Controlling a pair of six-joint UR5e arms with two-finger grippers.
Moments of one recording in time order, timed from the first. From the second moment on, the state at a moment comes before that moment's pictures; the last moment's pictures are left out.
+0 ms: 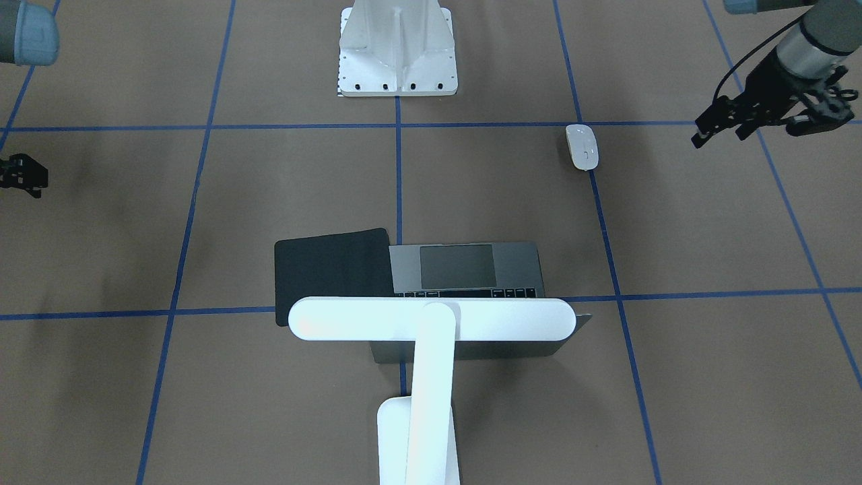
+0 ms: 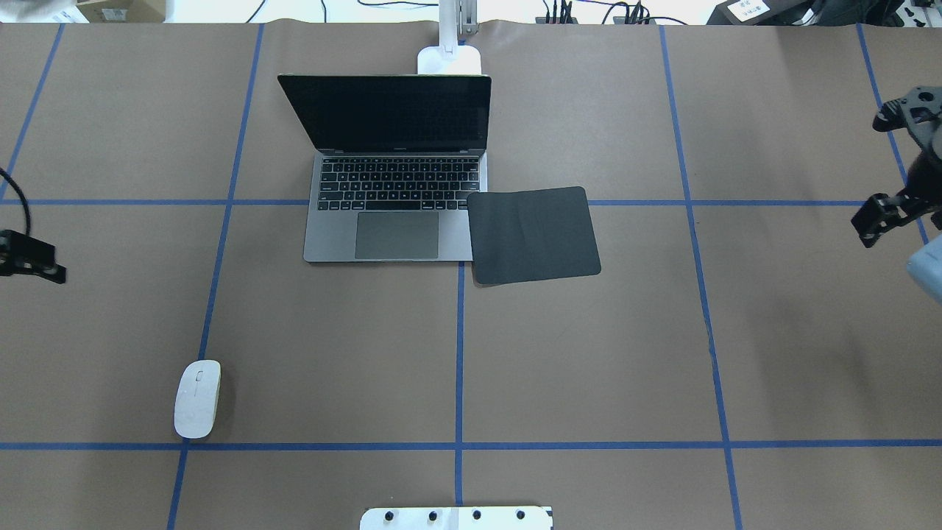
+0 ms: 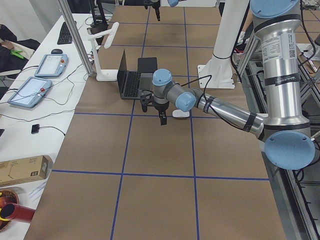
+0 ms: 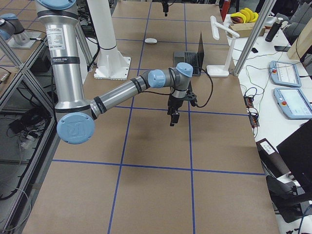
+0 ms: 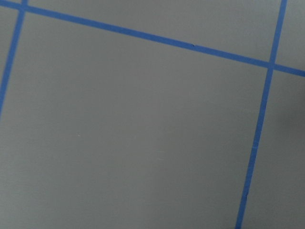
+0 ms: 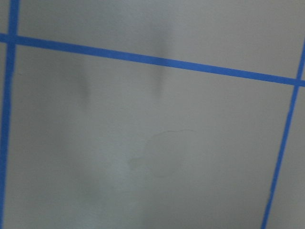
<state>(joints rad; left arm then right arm) -0.95 -1.41 -2.09 -1.83 -2.22 -1.07 1.13 -1.49 1.95 -1.94 2.09 0.22</state>
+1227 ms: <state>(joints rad) -0.42 -1.55 -2.02 -1.86 -1.91 -1.30 1.21 -1.60 1.92 -1.93 2.05 -0.09</state>
